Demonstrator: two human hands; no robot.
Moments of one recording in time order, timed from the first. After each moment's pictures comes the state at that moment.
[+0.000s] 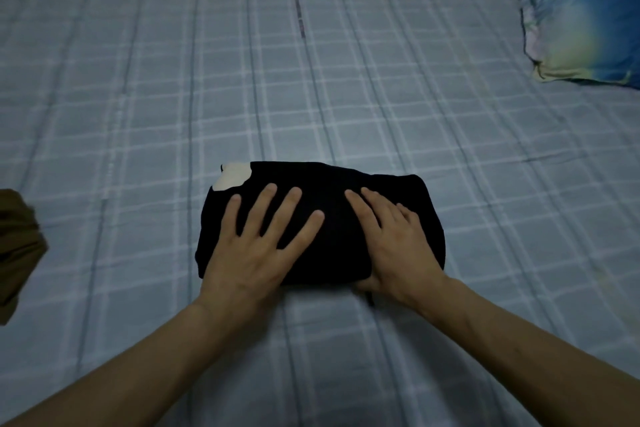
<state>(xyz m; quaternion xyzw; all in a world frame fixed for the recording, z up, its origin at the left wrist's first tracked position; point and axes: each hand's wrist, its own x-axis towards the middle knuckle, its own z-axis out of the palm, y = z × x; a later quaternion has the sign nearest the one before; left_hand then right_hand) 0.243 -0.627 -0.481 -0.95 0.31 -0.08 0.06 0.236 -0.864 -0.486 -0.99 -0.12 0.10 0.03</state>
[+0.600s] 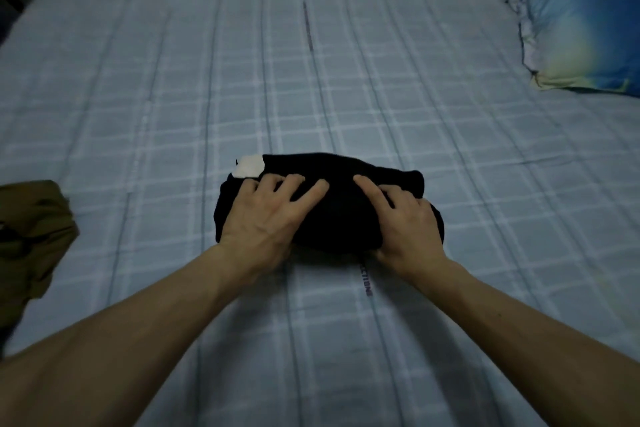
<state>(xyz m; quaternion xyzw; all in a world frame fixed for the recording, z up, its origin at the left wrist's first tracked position) 0.262 -0.646 -0.447 -0.96 0.27 0.00 0.07 0.232 -0.870 -0.470 -1.00 -0.07 0.01 0.05</state>
